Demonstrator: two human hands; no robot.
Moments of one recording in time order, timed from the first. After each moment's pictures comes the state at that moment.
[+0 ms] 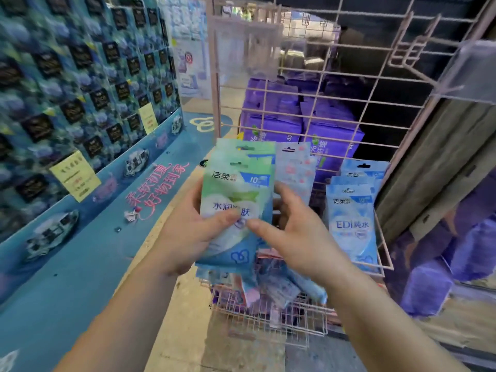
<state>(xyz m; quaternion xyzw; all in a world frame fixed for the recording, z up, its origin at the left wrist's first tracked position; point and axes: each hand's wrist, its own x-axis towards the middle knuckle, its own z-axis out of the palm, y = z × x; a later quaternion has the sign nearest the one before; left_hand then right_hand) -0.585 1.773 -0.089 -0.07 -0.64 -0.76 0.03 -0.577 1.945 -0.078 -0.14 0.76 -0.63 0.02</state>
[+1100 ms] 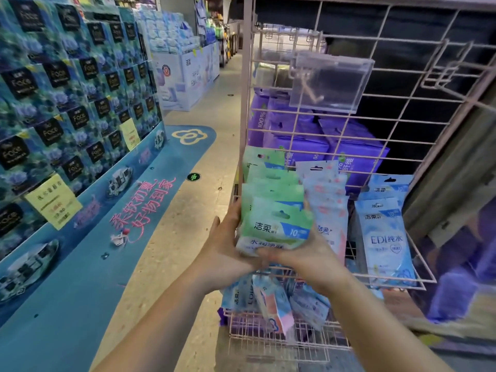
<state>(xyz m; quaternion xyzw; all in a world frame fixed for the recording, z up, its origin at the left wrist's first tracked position) -0.638 1.729 -0.128 -0.14 -0.83 -0.54 -0.06 -0.612 1.895 -0.112 -0.04 0.73 -0.69 0.01</state>
